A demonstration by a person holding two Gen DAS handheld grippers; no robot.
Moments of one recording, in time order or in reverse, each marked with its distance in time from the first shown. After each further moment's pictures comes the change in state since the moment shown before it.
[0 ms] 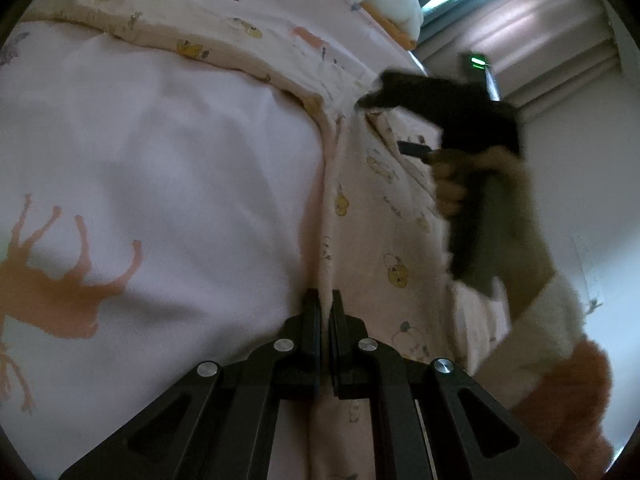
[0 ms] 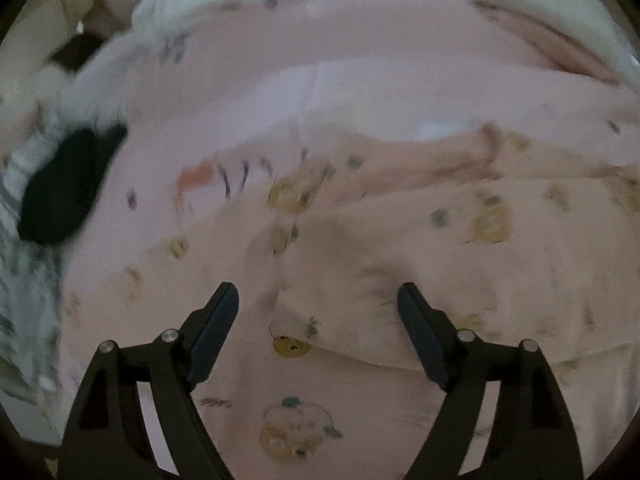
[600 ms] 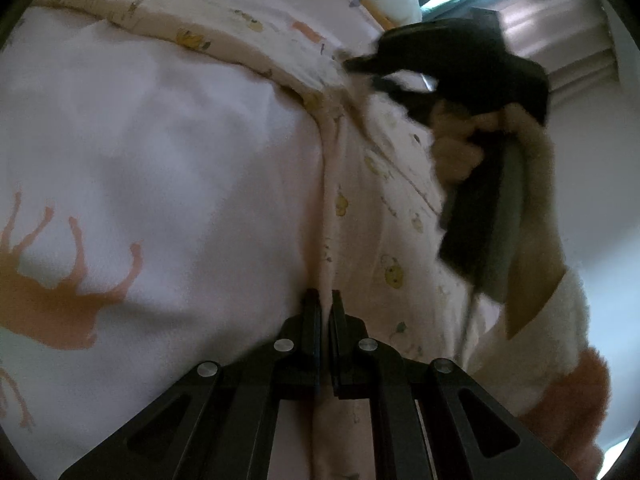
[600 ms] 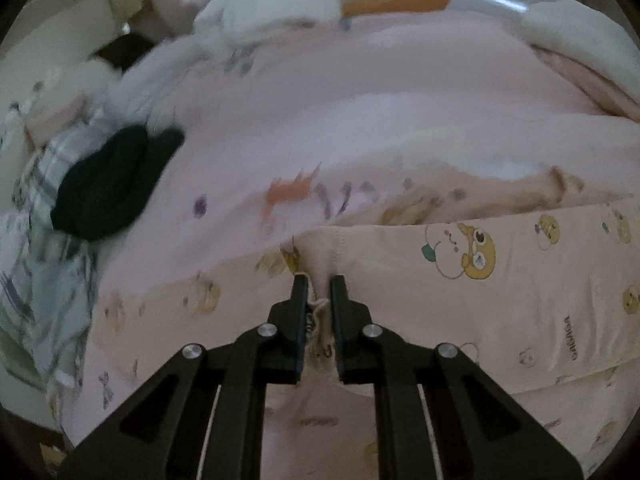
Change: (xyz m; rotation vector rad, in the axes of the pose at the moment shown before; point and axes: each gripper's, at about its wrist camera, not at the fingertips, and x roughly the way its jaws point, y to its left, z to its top) left arm -0.004 0.011 0.003 -0.025 0.021 -0.048; right arm -0.015 0.069 -0.004 -0.071 -0.079 0.122
